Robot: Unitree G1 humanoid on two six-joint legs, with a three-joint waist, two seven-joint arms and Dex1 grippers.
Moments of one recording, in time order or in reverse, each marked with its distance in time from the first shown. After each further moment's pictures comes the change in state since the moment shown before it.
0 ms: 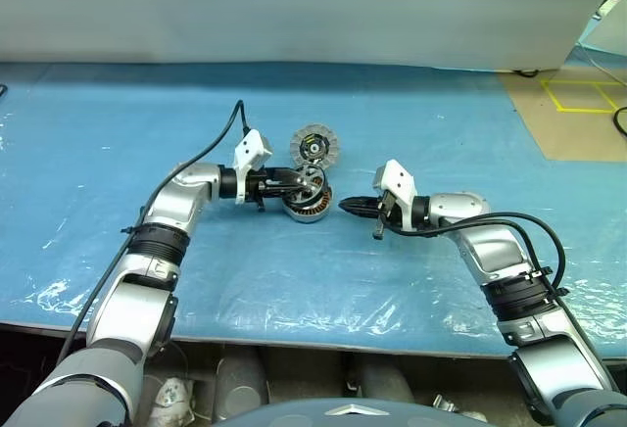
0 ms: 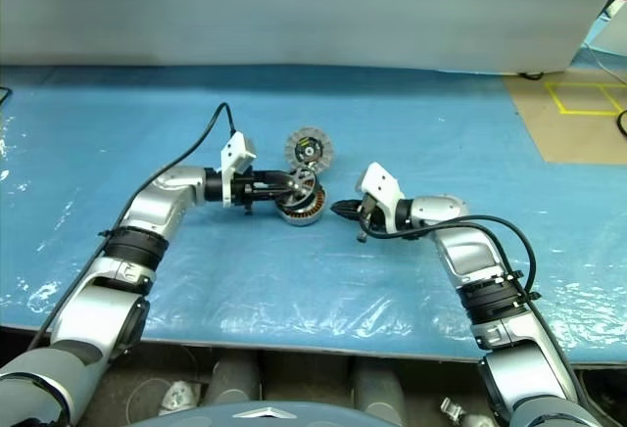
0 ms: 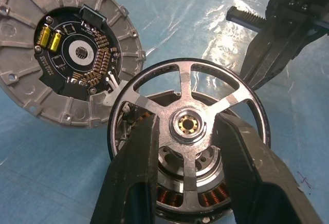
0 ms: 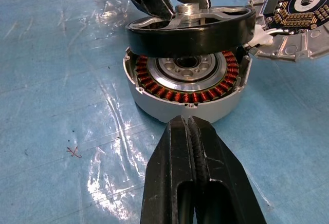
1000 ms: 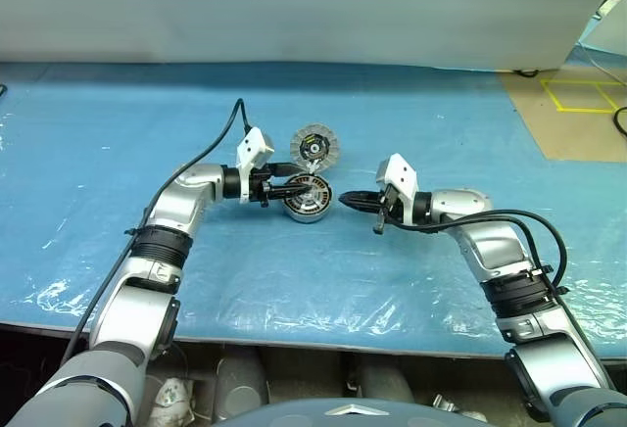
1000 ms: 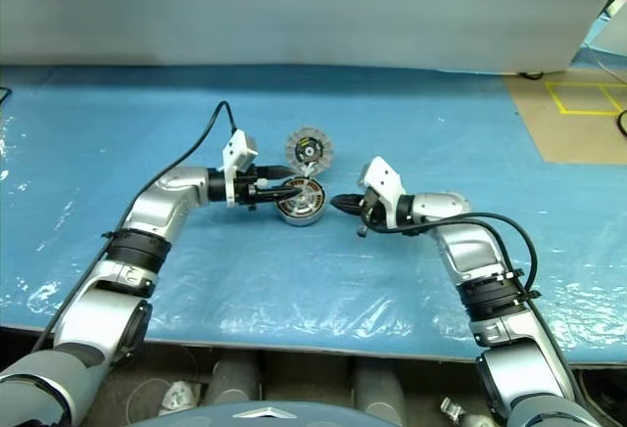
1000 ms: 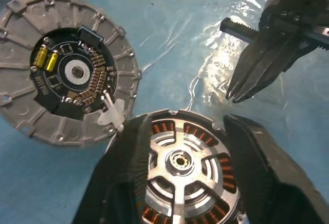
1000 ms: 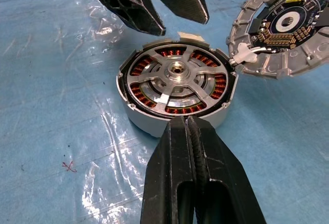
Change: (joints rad) left arm 0.006 -0.017 0.007 -0.065 -0.044 0.052 0.025; right arm -0.010 0.012 -0.030 0.002 0.020 -0.002 0.000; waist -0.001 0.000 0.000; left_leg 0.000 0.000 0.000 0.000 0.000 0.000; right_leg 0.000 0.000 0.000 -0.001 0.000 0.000
